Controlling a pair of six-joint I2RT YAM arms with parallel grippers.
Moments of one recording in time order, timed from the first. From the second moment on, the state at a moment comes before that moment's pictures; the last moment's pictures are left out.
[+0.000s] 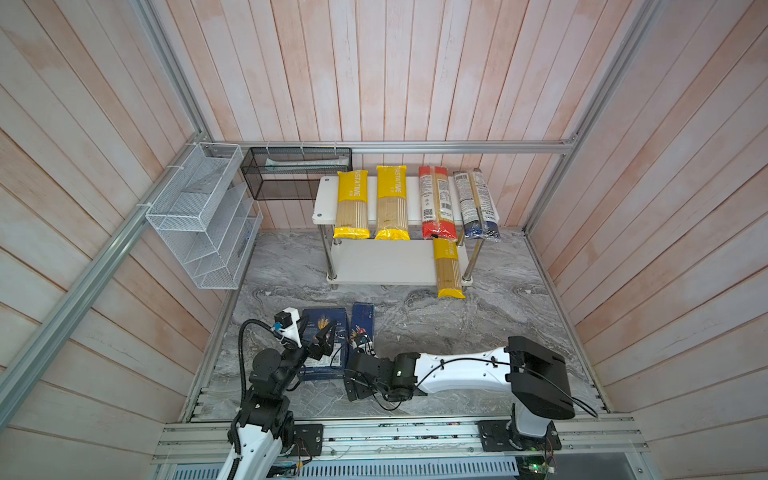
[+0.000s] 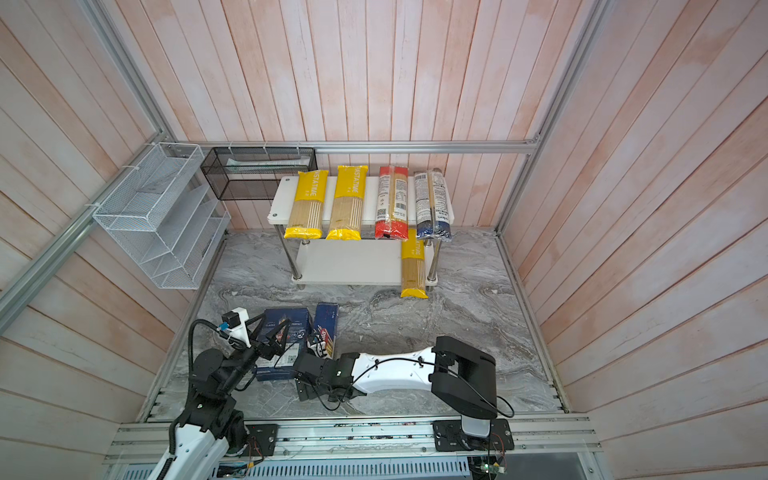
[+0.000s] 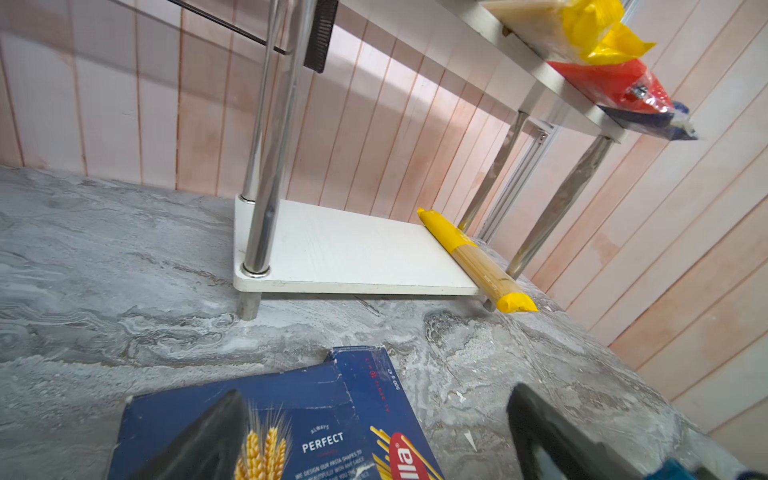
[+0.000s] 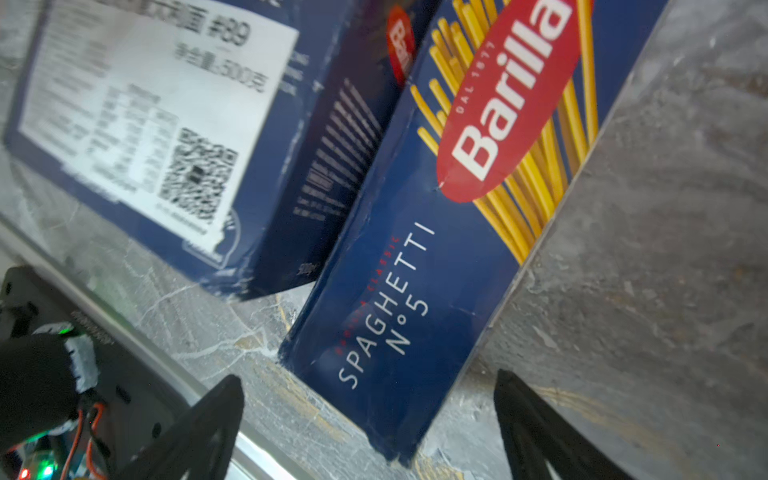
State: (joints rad) left arm -0.15 0.34 0.07 0.24 0.30 -0.35; right arm 1.39 1.83 1.19 -0.42 0.23 0.93
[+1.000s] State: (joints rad) left arm -0.11 0.33 0.06 0.22 0.34 -0.38; right arm 1.42 1.96 1.29 -0.62 0.31 1.09
